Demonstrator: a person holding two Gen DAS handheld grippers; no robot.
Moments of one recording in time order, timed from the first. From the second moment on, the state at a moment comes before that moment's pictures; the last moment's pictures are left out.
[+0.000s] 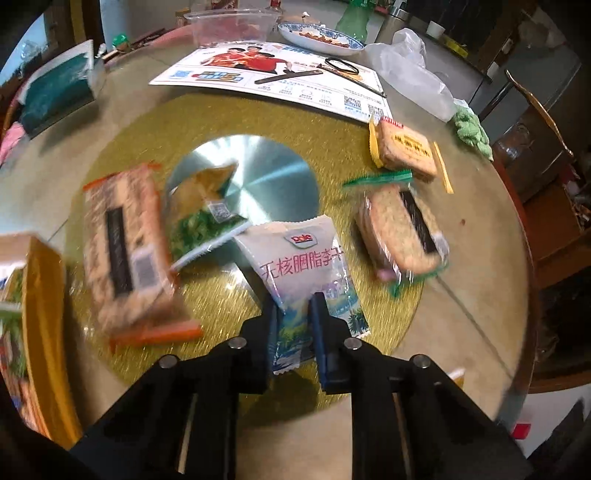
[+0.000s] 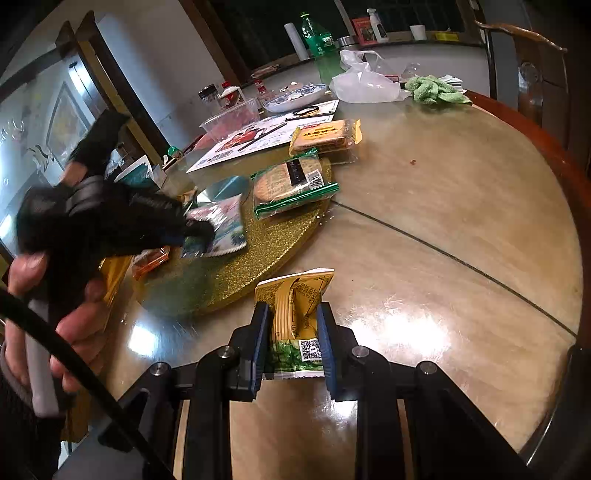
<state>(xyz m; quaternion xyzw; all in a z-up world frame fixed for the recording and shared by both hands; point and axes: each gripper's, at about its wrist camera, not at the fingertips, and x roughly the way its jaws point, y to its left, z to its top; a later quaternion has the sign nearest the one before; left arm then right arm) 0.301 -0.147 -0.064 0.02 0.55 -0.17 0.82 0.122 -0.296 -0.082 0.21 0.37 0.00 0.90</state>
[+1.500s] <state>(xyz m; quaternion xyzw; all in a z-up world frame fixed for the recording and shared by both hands) 0.095 0.114 0.011 -0.18 0.42 -0.12 0.88 0.096 -0.129 -0.024 0.12 0.38 0.25 0.88</state>
